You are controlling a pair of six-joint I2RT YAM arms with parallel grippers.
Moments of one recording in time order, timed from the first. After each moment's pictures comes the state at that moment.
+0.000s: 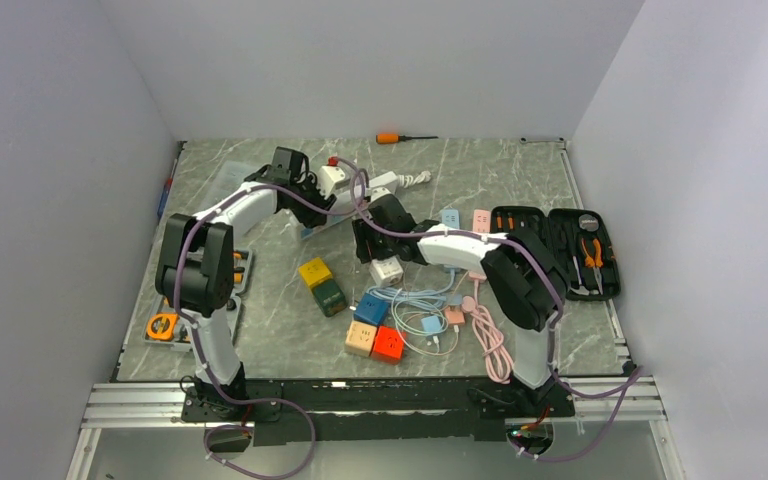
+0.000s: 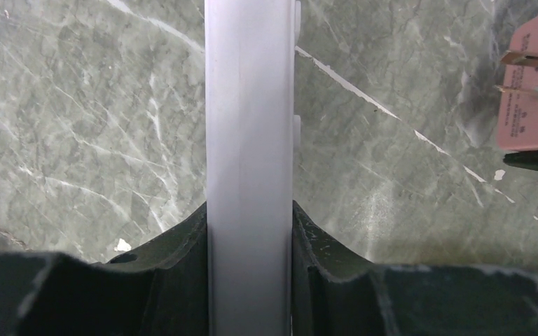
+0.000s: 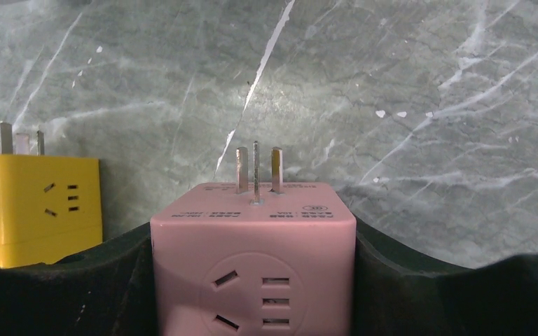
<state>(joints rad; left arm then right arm) -0.27 1.89 1.38 -0.43 0.39 0.61 0.74 1.90 1.20 -0.08 0.04 0.35</state>
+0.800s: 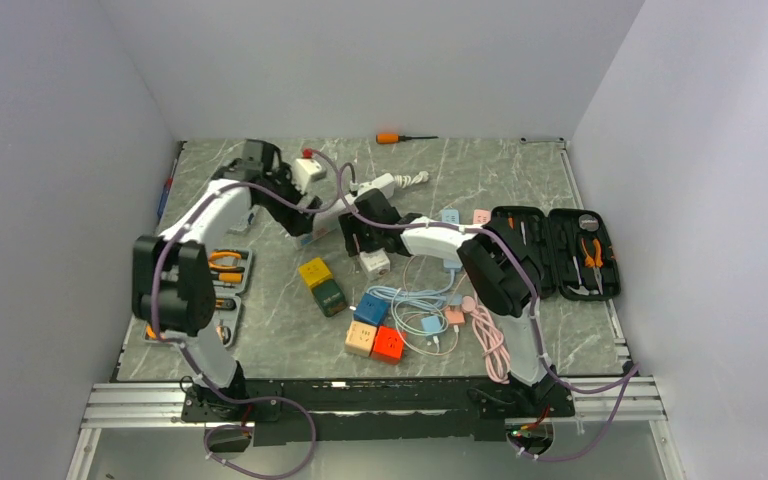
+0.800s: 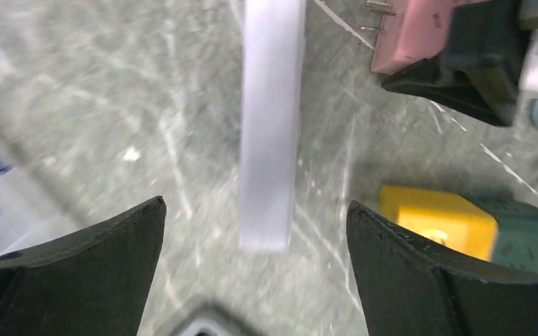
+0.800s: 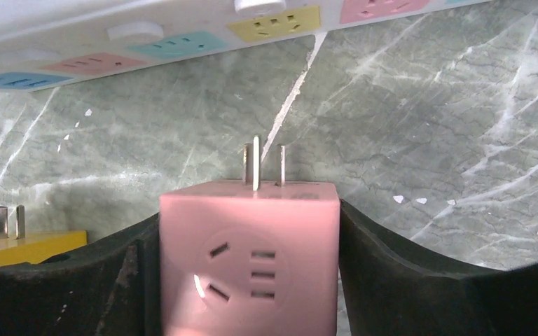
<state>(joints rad) -0.19 1.78 1.36 -0.60 0.41 0.61 0.74 2.09 1.38 -0.08 0.06 0.32</state>
